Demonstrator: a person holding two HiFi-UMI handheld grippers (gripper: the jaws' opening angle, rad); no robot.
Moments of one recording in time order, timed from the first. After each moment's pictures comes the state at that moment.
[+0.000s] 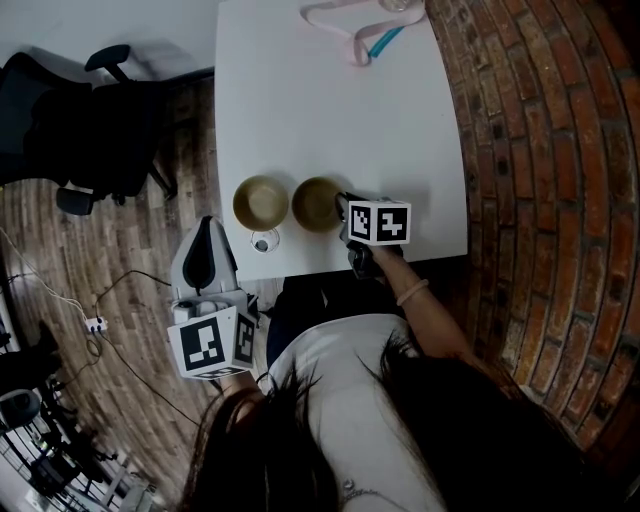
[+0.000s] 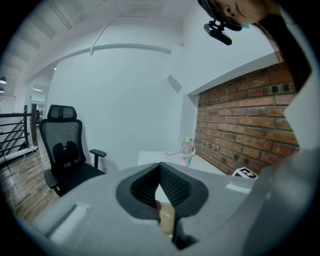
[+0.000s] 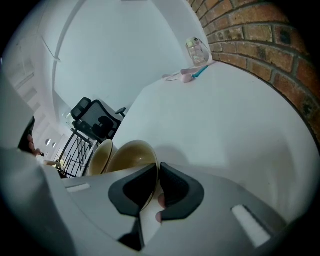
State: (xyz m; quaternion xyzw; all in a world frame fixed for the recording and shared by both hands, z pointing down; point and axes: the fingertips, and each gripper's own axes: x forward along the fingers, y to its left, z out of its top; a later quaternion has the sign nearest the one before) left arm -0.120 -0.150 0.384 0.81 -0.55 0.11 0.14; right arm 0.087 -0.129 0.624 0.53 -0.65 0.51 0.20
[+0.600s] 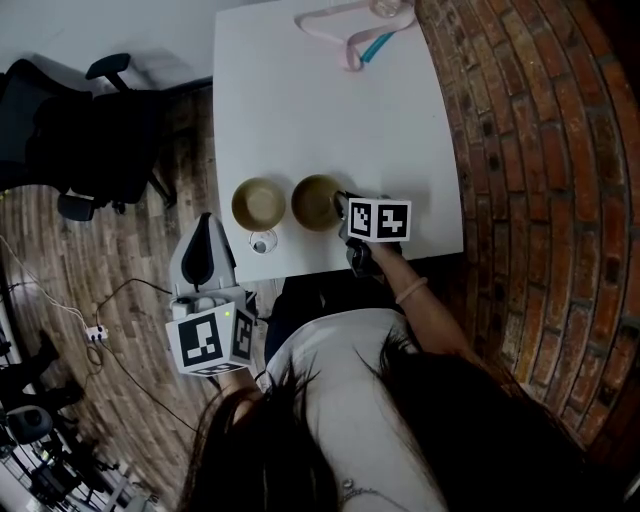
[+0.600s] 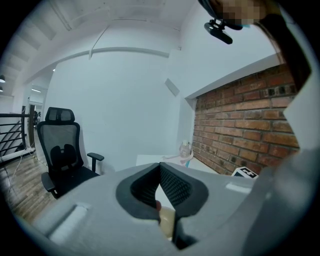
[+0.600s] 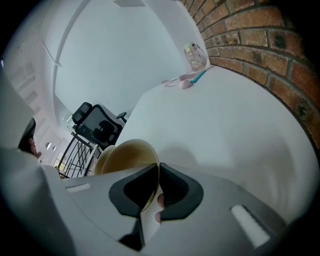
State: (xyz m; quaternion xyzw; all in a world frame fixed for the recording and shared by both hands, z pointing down) left arm -0.116 -0.148 0.371 0.82 -0.55 0.09 0.13; right arm 0.092 -0.131 0.607 0.54 -0.65 0.50 0.18
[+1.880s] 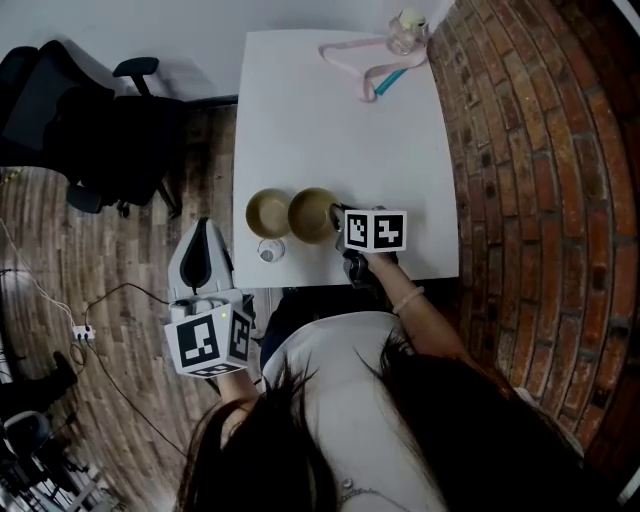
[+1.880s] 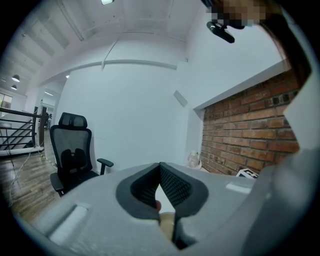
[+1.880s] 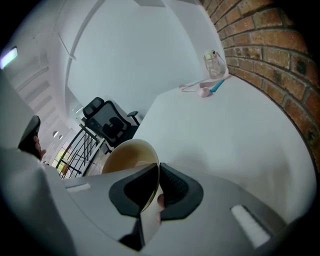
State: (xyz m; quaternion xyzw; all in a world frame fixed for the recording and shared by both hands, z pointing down) left arm -0.153 -0.133 0.346 0.80 -0.59 0.04 0.11; right arm 0.060 -0.145 0.573 0.51 -0.70 0.46 0.19
